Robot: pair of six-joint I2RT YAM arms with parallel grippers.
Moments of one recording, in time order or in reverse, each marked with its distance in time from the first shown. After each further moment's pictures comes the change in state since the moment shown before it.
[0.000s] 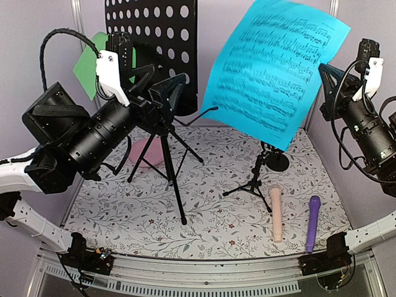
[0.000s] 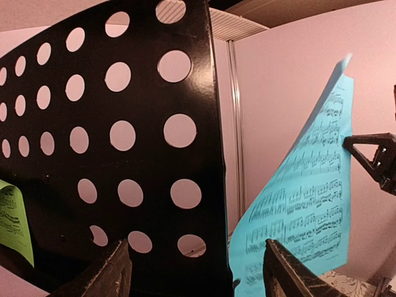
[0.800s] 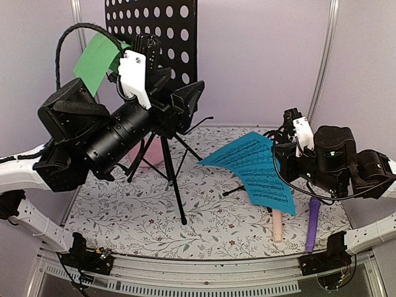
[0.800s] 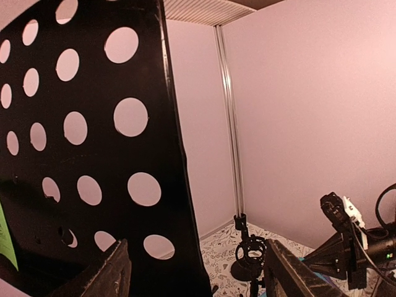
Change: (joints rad) left arm 0.000 0.074 0.066 -0.071 0.015 -0.011; right arm -0.127 0.039 -0.096 -0.962 -0.188 0.938
